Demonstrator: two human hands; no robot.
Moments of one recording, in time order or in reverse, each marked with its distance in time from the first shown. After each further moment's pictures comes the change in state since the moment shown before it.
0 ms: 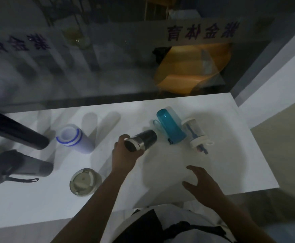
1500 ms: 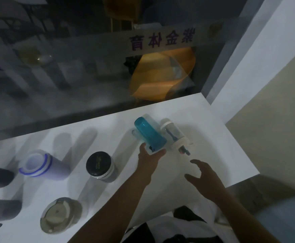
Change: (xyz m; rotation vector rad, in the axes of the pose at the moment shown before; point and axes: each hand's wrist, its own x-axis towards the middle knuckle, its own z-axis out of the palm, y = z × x) left_hand -0.031 0.091 0.082 -0.380 -0.523 -0.191; right_hand 0.009 0.034 -0.022 0.156 0.271 0.164
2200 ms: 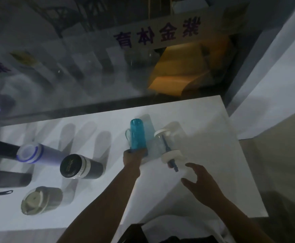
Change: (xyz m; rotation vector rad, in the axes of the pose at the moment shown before) left_hand 0.105 -0.007 0.059 -0.206 0.637 -0.318; right_hand 0.116 0.064 -0.069 0.033 -0.296 -0.236
